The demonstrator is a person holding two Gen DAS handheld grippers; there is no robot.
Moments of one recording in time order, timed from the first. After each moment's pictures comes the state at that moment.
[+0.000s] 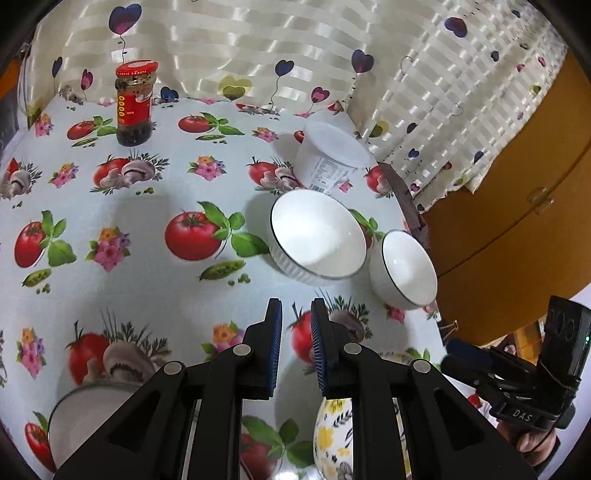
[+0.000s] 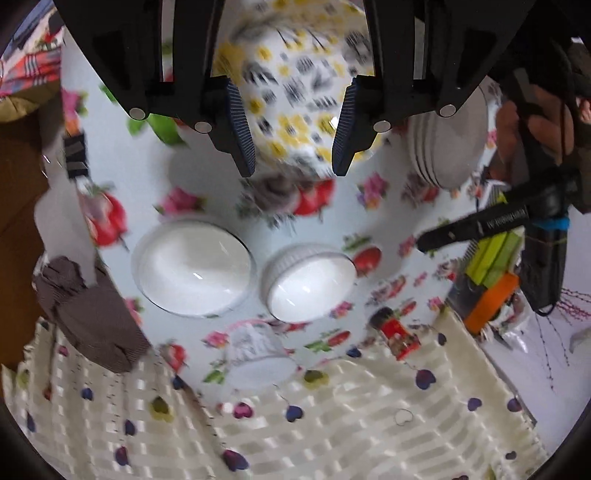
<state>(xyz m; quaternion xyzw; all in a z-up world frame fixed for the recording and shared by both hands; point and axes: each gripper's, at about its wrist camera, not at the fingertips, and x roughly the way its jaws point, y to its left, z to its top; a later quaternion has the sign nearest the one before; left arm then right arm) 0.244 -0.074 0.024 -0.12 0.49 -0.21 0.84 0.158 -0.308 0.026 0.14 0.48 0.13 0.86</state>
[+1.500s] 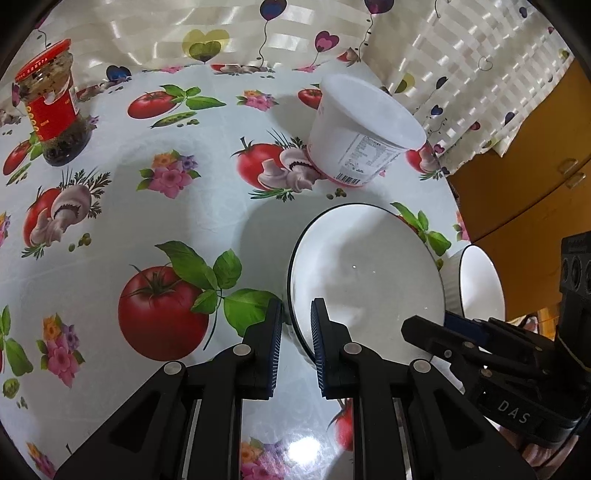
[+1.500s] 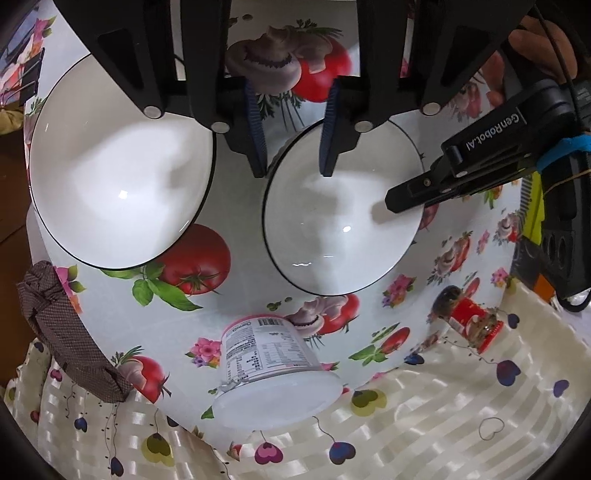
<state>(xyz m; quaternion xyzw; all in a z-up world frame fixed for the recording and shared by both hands) 0.361 -0.121 -0.042 -0.05 0.55 -0.22 0.80 0.311 -0.277 -0.037 0.16 0.54 0.05 0.82</state>
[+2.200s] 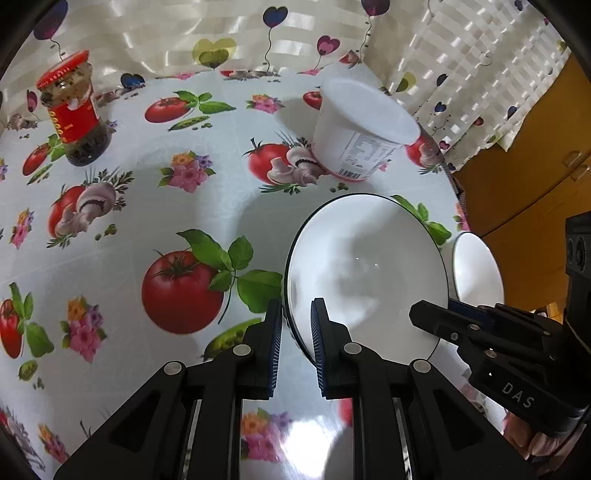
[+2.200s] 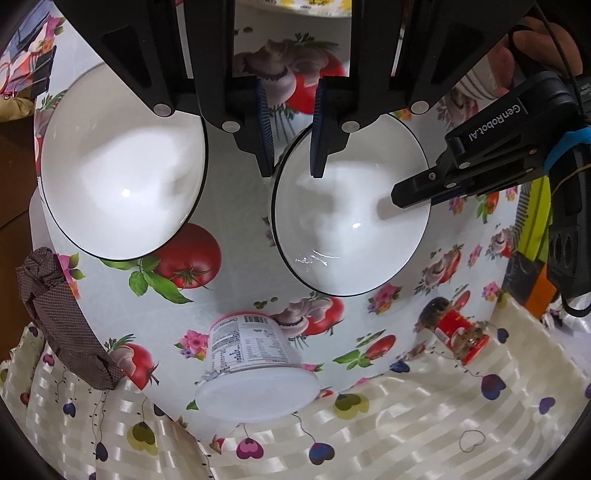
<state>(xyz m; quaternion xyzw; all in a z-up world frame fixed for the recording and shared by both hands) 0.338 -0.113 -0.021 -0.03 0.55 -0.21 0.81 0.302 -0.268 -0.021 0.13 0.55 0.07 0.82</state>
